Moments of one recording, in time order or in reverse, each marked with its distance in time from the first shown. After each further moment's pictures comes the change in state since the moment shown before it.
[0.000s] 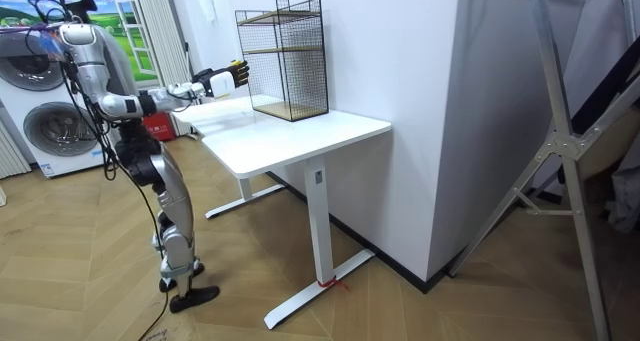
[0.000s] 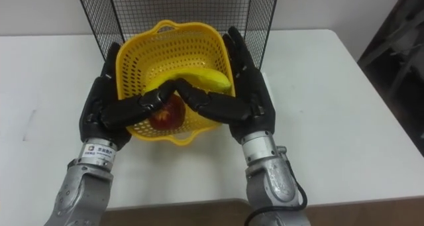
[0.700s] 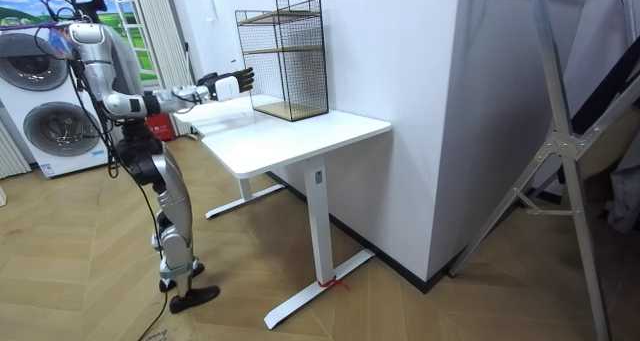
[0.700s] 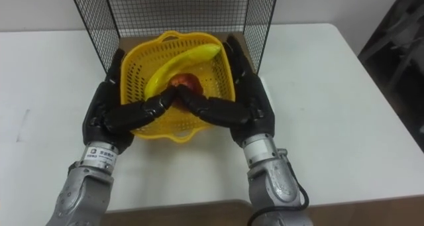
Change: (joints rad) left arm 0.000 0.006 -0.003 0.011 -0.018 0.004 -0.022; right arm -0.001 -0.021 0.000 -0.002 0.020 0.008 0.003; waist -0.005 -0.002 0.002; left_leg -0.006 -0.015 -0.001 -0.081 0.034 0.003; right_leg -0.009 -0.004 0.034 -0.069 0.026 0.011
